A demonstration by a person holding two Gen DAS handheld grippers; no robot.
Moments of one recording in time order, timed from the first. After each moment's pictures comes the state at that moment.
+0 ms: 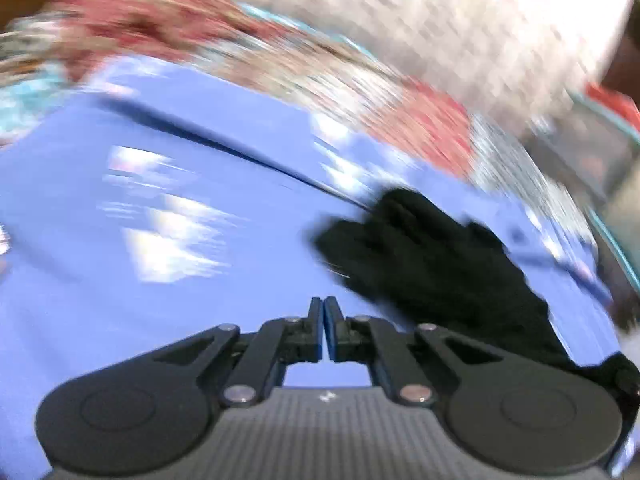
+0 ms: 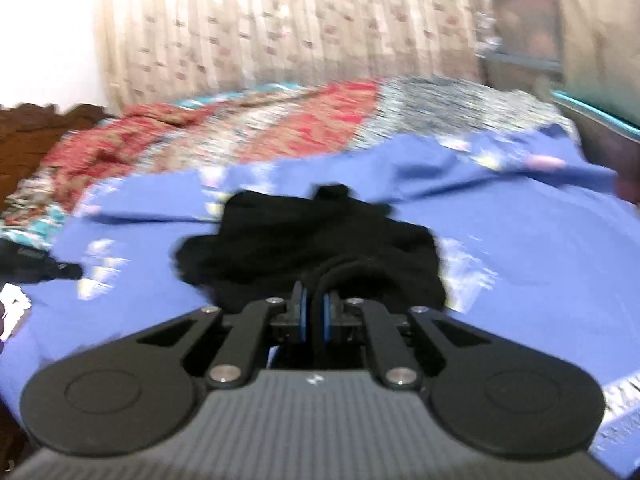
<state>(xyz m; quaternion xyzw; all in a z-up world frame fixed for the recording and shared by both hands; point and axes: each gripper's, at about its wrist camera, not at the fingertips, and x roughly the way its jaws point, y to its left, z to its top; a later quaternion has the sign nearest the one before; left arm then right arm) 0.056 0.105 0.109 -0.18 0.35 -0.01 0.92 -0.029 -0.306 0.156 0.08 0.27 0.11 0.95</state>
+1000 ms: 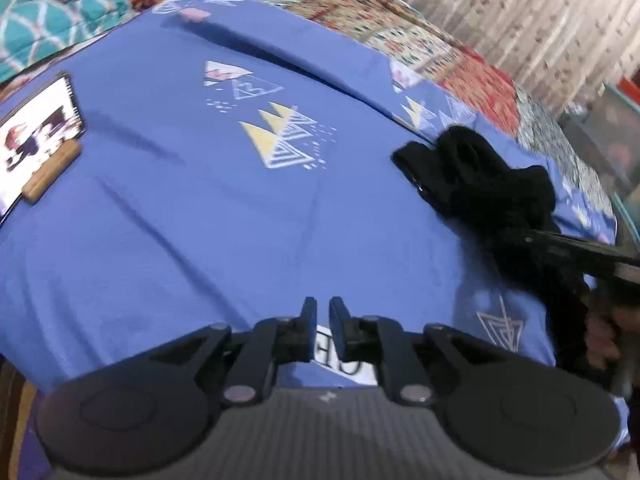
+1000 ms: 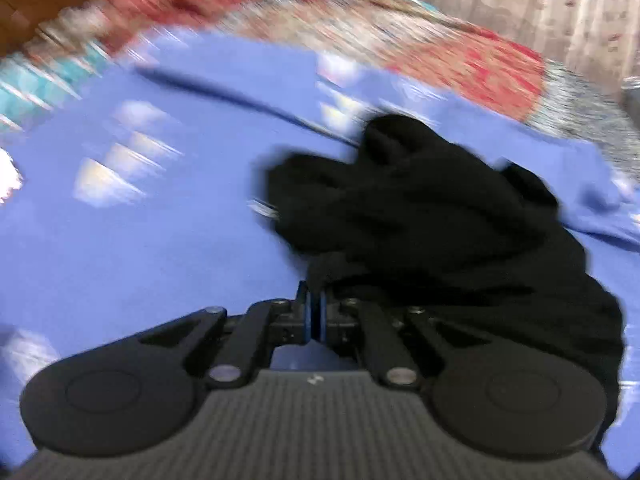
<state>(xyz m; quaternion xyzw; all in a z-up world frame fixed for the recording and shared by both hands) -0.003 0.159 0.057 -0.21 0.42 -0.01 0.88 0.068 -0.123 0.104 -0.07 0.38 0.23 0.89</state>
